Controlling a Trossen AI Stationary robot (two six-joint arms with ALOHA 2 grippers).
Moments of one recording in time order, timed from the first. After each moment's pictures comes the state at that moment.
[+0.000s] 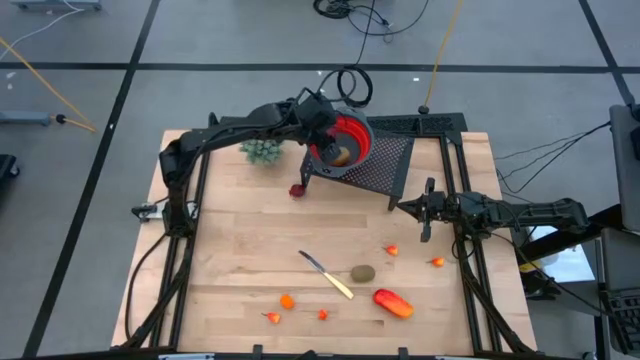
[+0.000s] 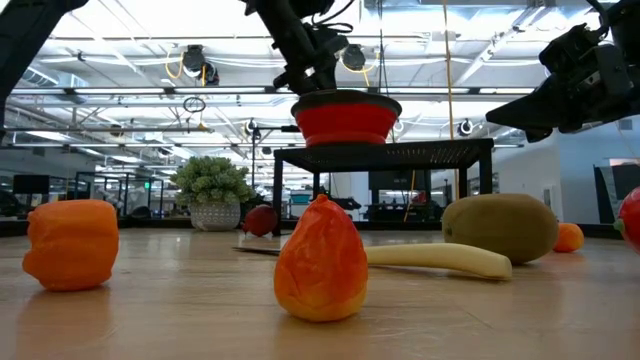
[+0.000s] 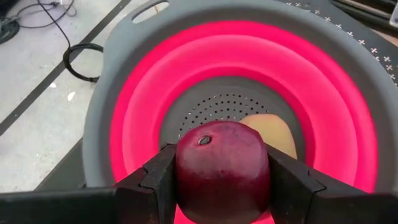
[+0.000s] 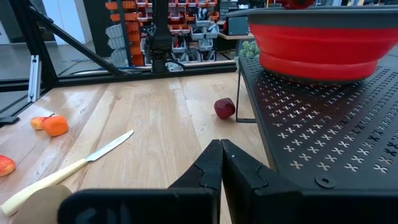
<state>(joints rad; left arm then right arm) 0.38 1.92 1.92 -0.83 -0.13 -0.11 0.01 0.15 0.04 0.01 0.19 0.07</state>
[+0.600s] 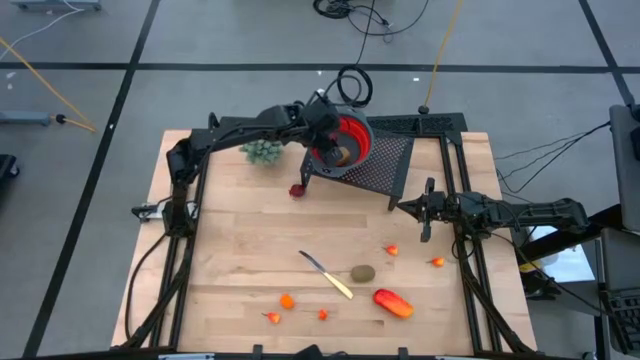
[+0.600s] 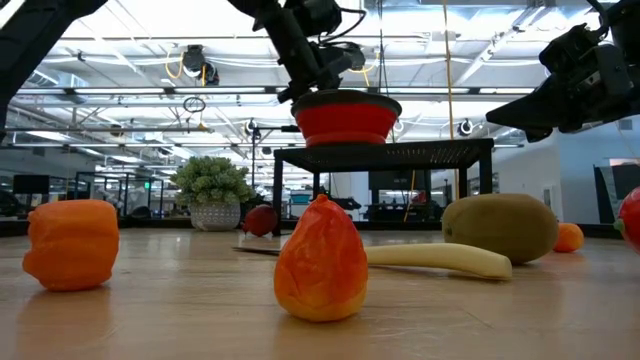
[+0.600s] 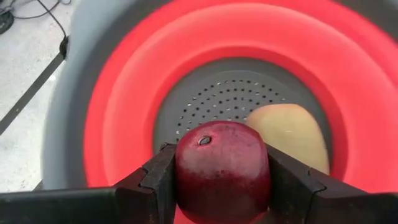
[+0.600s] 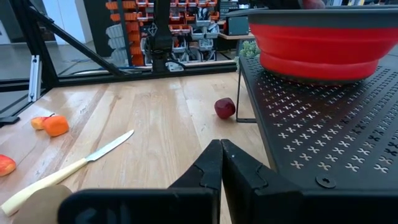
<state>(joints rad) 0.39 1.98 1.92 -0.83 -0.13 -0.08 0.01 0.15 0.04 0.01 0.19 0.07</state>
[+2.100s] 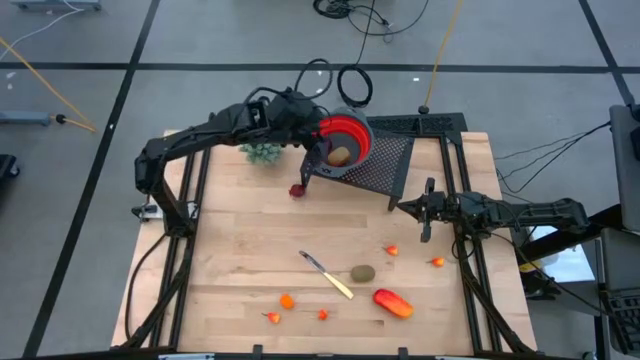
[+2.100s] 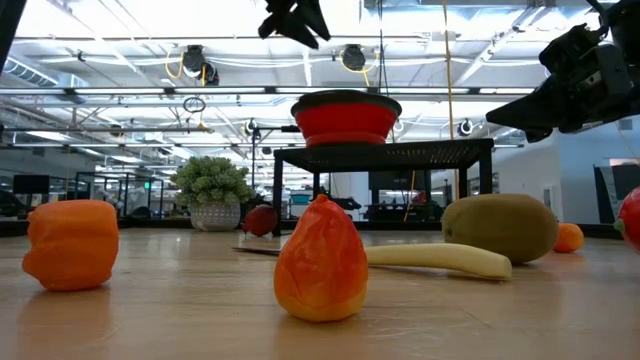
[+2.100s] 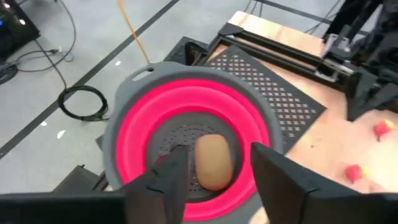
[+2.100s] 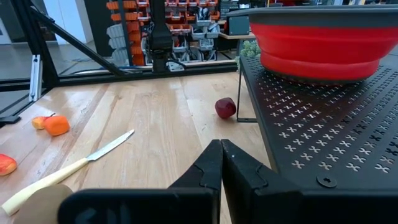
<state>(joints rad) 0.28 1.72 1.92 -0.84 -0.17 -0.15 0.01 0.16 0.04 0.01 0.18 0.07</state>
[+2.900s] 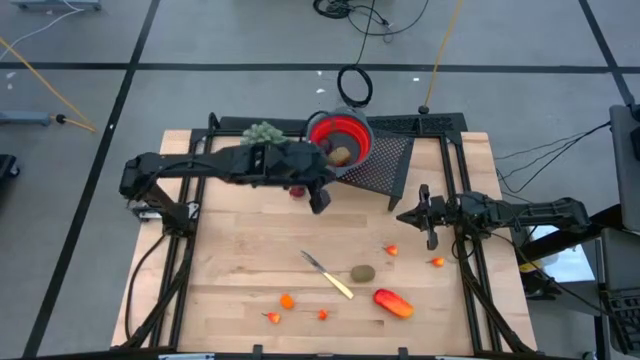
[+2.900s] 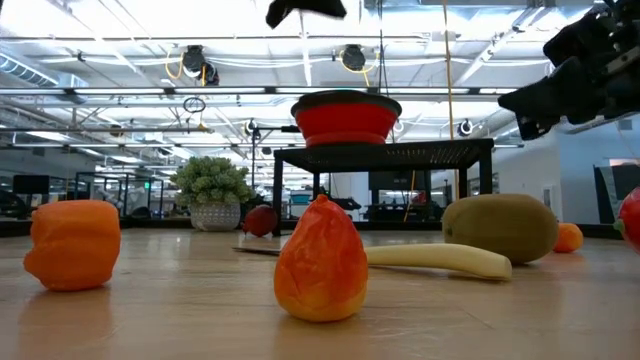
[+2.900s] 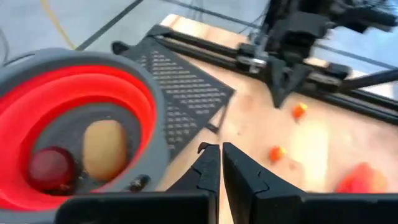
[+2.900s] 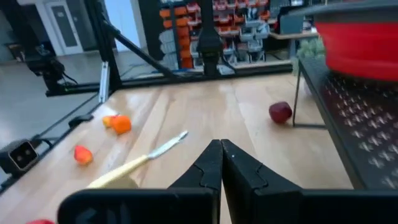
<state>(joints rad) 0.04 1.62 1.64 -0.57 -0.19 -0.25 0.01 0.18 0.04 0.07 -0.04 0.12</state>
